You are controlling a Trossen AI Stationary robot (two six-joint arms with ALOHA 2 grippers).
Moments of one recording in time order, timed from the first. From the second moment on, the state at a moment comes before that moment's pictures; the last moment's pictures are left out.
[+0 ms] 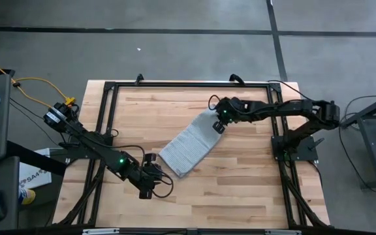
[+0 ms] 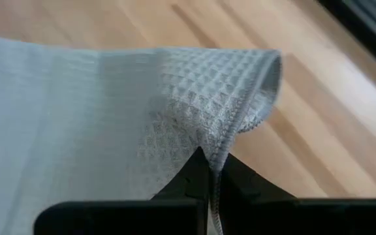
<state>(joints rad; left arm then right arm) -0.61 1.46 0.92 -0.44 -0.31 -0.50 -0.30 1.48 0.85 -0.34 0.20 0.27</state>
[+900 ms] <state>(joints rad) -0.61 1.46 0.92 -0.44 -0.31 -0.50 -0.14 1.48 0.85 -0.26 0.04 0.43</state>
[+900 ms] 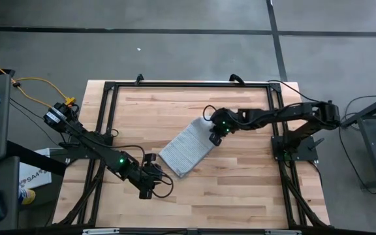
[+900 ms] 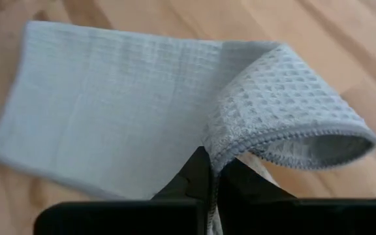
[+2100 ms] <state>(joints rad) -0.61 1.46 0.92 -0.42 -0.32 -0.50 0.07 1.86 1.34 -0.59 0.20 0.34</state>
